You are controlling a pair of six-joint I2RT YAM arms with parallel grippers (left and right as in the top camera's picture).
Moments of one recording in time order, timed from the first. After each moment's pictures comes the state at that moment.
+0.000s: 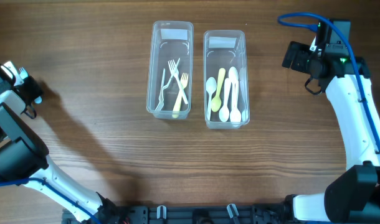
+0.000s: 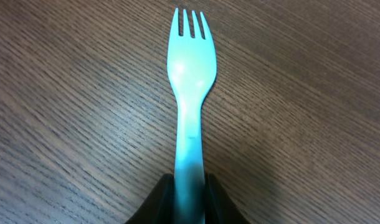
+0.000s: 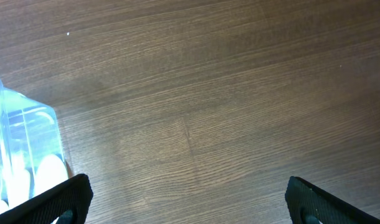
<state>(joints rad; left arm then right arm) 0.66 2.14 1.32 -0.13 0.11 0.01 -0.06 1.59 1.33 -0.70 0.15 0.20</state>
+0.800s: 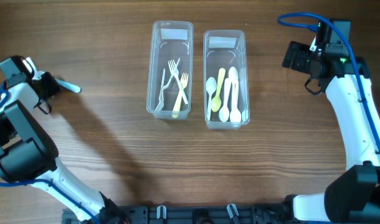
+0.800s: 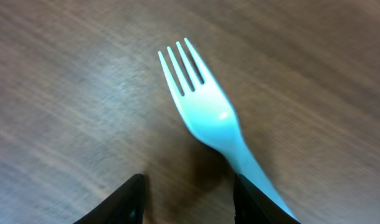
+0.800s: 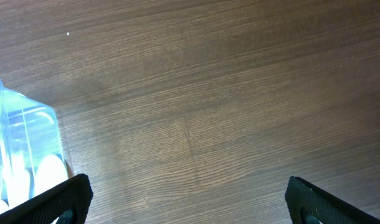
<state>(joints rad) 0.54 2.07 1.29 -0.25 0.10 -0.08 -0.06 1.59 1.33 -0.70 0.15 0.20</state>
